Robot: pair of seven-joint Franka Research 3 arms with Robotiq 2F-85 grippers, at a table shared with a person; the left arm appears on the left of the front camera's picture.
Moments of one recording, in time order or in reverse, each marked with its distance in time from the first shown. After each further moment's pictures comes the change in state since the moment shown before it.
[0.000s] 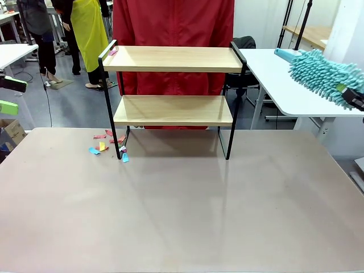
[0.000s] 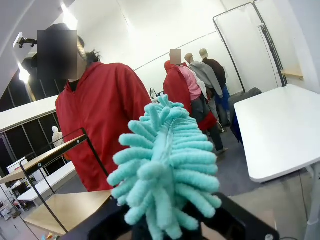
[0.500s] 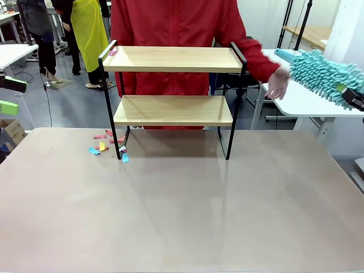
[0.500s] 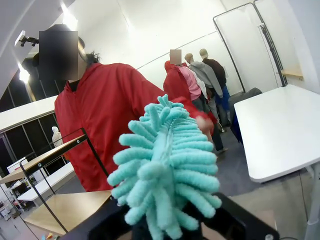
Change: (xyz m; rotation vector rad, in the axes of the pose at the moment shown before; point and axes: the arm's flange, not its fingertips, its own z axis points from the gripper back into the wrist) left arm 0.000 0.000 0.000 0.000 0.000 0.000; right arm 0.000 0.000 0.000 0.000 0.000 0.000
